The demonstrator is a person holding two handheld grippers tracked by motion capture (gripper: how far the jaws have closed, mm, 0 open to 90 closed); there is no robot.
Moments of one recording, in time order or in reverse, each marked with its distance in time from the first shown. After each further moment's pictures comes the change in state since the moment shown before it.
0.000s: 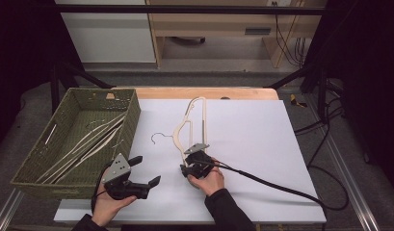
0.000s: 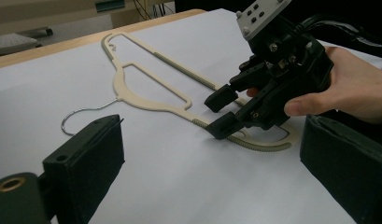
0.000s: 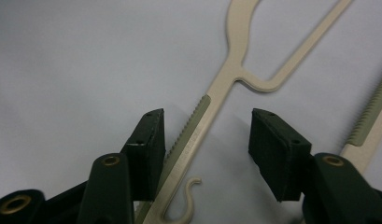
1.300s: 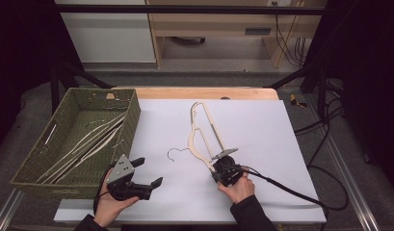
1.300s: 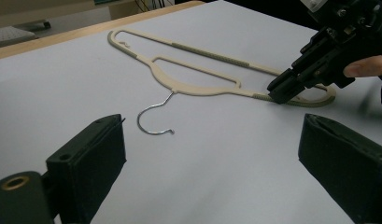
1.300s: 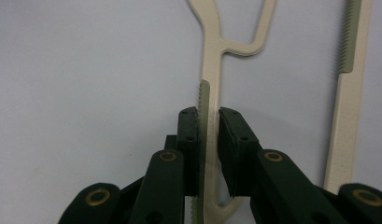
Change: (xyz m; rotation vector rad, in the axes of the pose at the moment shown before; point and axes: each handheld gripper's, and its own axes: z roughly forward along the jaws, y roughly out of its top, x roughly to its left) left arm -0.005 -0.001 0.005 0.025 0.001 0.002; right arm -0.038 -0.042 -0.063 0.189 -0.046 0.128
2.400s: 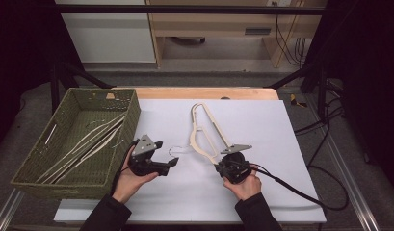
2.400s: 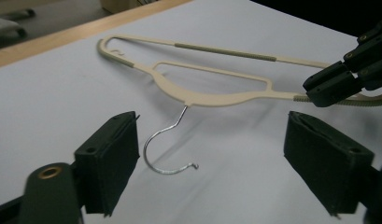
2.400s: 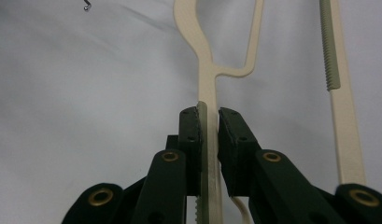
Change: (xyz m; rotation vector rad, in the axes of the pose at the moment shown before) left arm 0.017 0.045 0.068 0.084 -0.046 0.000; right arm -0.011 0.003 -0.033 -0.147 0.028 0.026
